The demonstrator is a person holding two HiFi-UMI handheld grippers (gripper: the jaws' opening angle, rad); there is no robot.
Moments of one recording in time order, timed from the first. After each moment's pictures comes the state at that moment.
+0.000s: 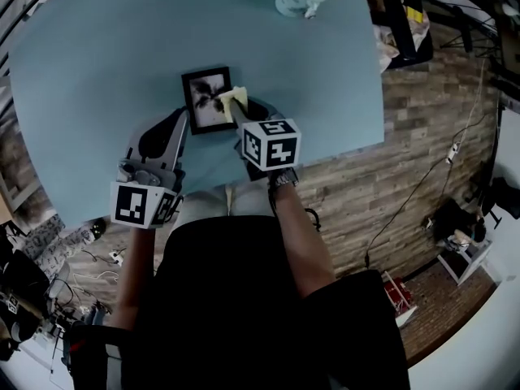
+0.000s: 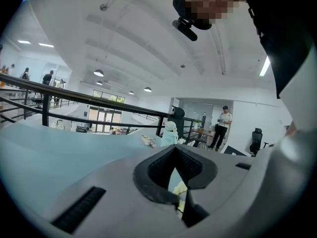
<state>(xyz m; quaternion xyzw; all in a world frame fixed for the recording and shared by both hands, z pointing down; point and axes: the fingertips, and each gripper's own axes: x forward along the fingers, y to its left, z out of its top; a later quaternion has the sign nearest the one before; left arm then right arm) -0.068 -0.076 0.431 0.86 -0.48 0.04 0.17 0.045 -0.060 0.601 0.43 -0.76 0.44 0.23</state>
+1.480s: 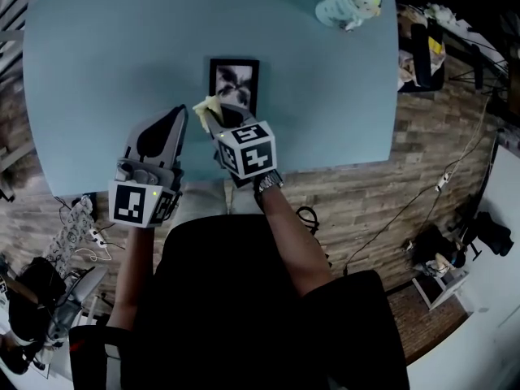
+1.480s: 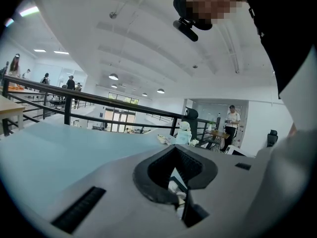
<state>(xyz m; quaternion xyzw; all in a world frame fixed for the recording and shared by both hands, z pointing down) -0.127 -0.049 0.438 0.81 -0.56 0.04 0.17 -0.067 -0.014 0.605 0.29 -0.81 0.42 0.28</state>
